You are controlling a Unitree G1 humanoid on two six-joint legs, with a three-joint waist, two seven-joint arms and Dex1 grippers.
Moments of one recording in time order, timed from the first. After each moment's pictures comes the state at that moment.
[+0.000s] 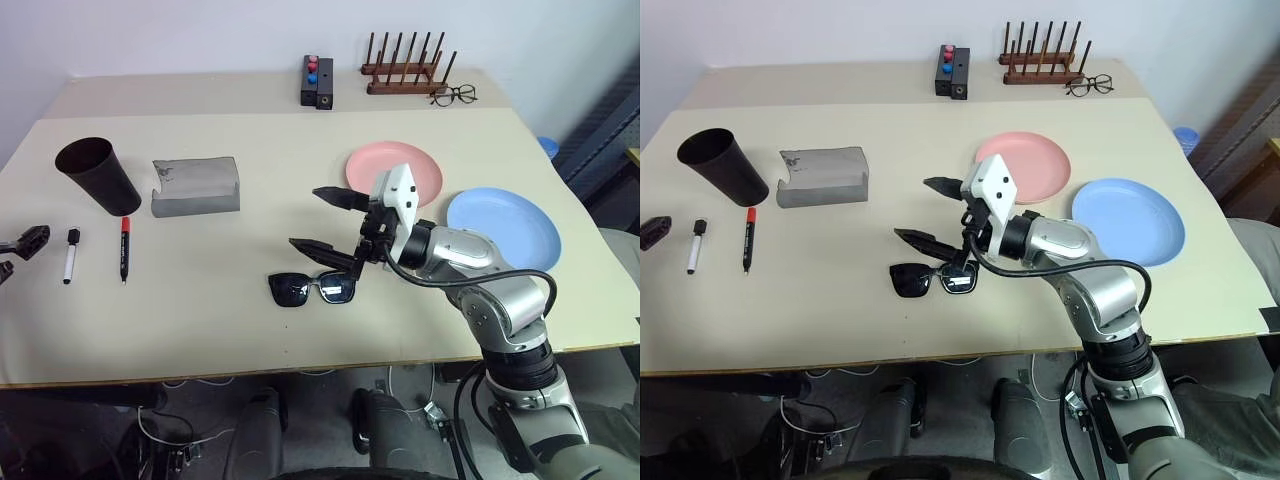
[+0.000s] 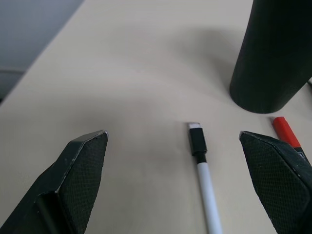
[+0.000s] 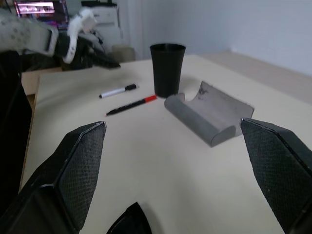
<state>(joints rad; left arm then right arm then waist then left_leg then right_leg) -0.33 0.98 0.56 0.54 -0.41 0.54 -0.55 -0.51 -0.36 0.14 -0.39 0.49 0.58 0.72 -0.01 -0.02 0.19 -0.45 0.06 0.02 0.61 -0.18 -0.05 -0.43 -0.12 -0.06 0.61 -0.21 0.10</state>
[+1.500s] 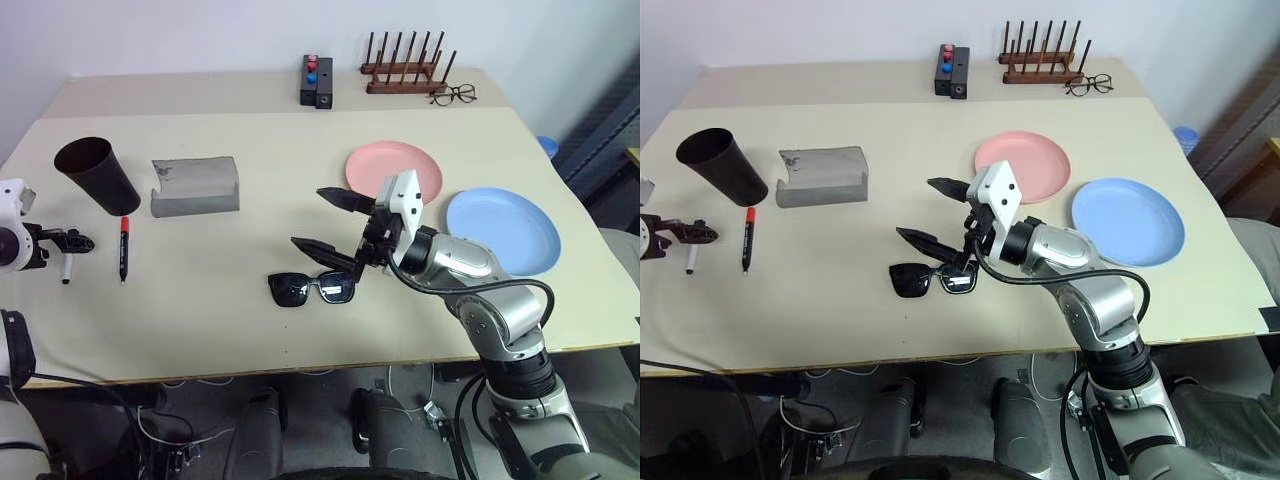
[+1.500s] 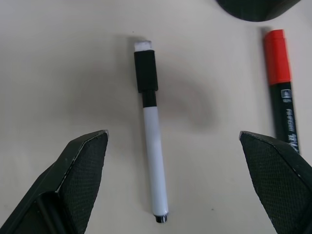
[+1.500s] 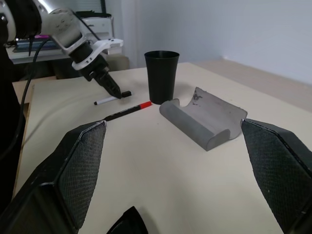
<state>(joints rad) -1.03 1.06 -0.02 1.13 -0.03 0.89 -0.83 -0.46 -0.35 0.16 -0.39 0.49 0.52 0.69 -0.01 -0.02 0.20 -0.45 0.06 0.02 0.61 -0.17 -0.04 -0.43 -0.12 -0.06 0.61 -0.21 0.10</state>
